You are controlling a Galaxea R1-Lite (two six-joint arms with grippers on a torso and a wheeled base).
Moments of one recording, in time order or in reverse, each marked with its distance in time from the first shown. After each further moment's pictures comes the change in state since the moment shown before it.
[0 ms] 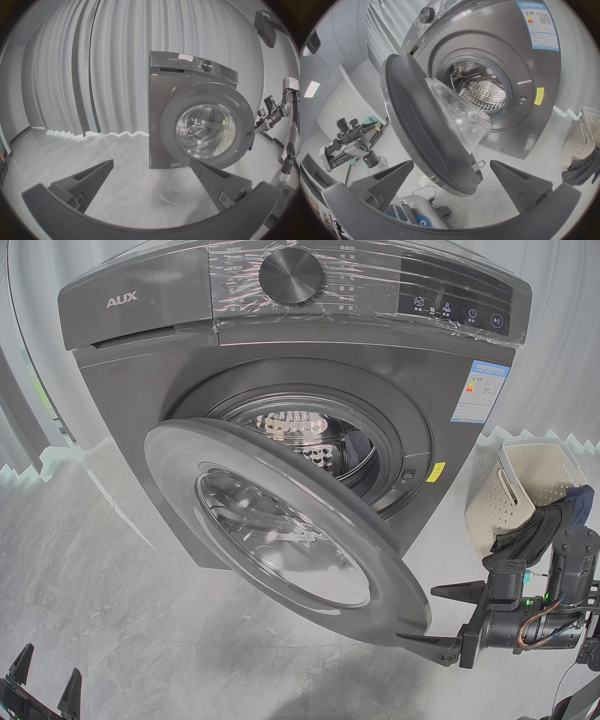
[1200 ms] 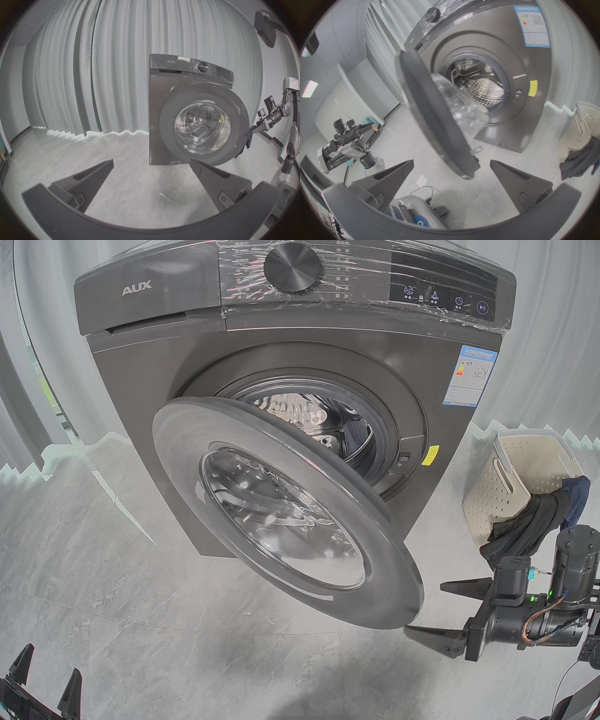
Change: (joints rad) left arm 0.000 0.000 0.000 0.001 -0.001 0.001; right arm -0.032 -0.010 0.013 0.000 -0.017 0.001
